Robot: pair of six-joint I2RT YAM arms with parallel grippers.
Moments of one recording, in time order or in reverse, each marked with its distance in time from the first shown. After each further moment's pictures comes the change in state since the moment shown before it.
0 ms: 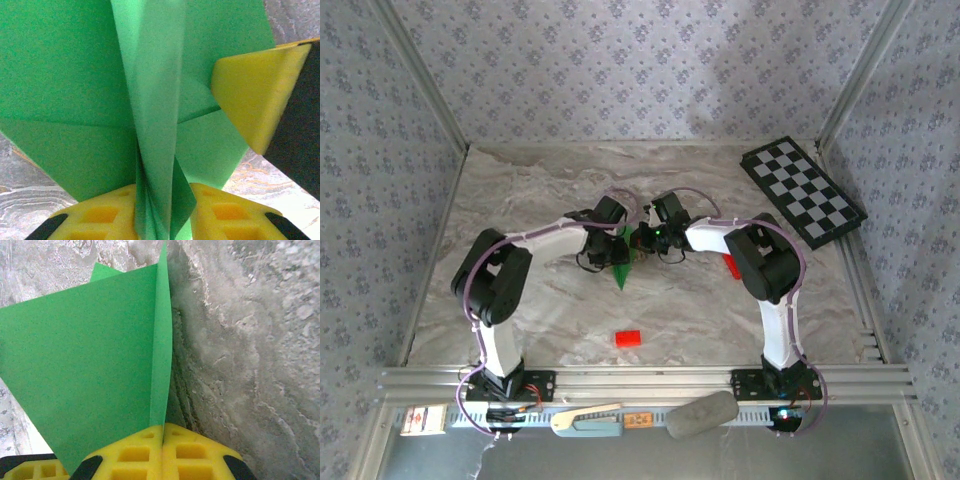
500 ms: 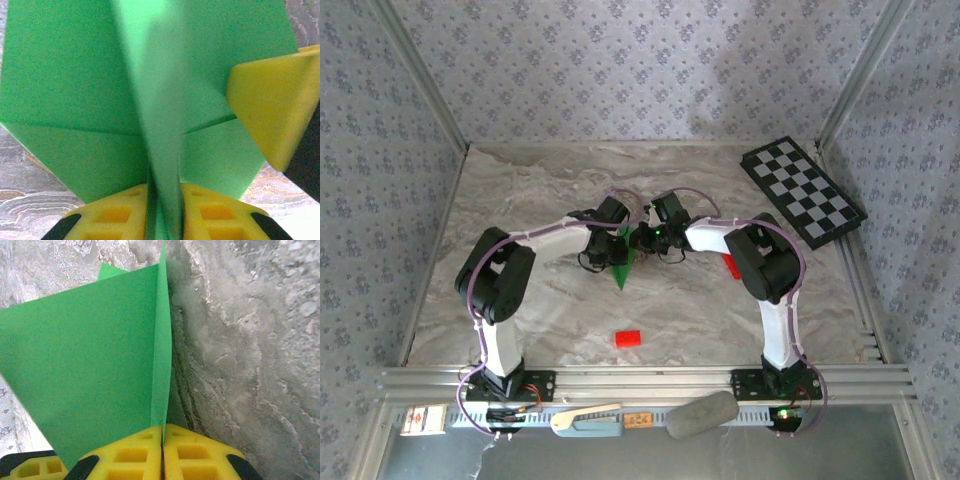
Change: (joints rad) left arm -0.009 0.018 0.023 -0.033 -0.056 0.018; right arm 0.000 0.000 0.002 -0.006 -0.005 0.003
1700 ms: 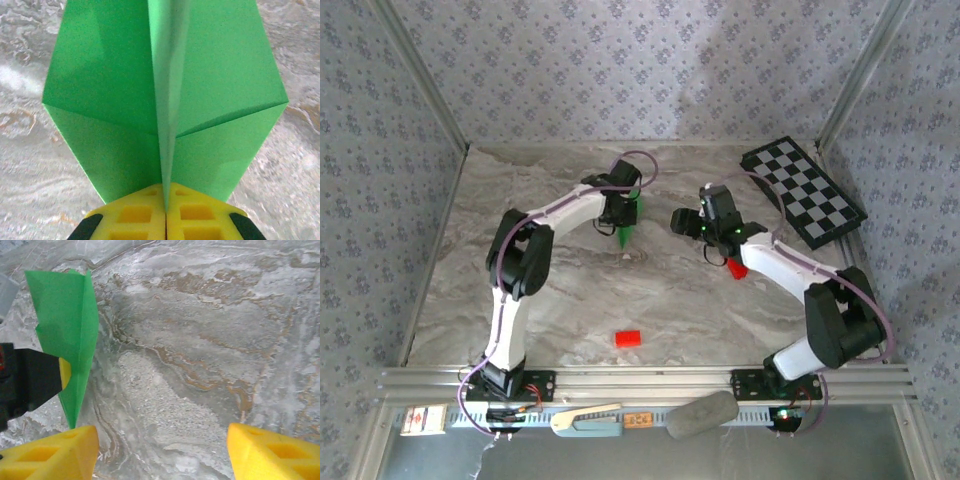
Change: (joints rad) left arm 0.051 0.286 0.503 -0.135 -0.169 0.166; right arm -0.114 -0.578 -0.287 -0.156 0.480 -0.170
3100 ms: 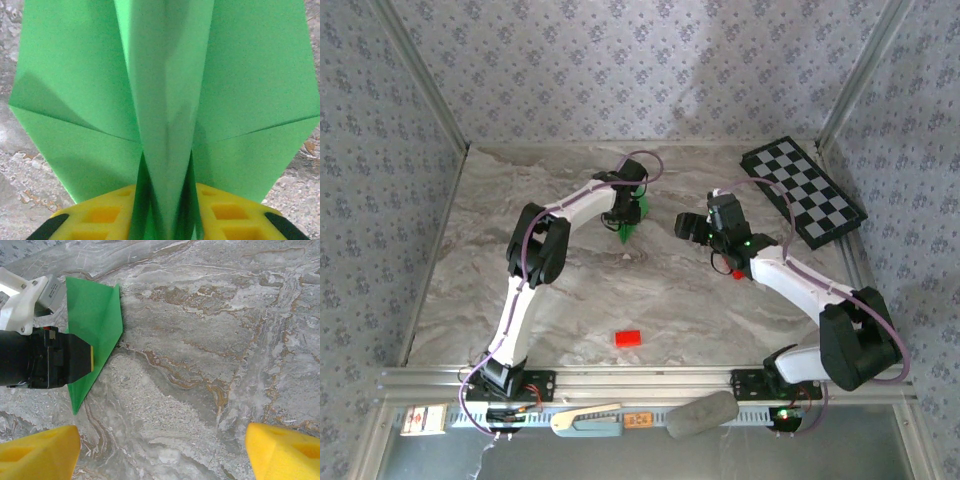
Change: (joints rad) left arm 0.011 0.174 0.182 -0.074 -0.026 -0.012; right arm 0.006 -0.117 -0.090 0.027 0.064 -0.037
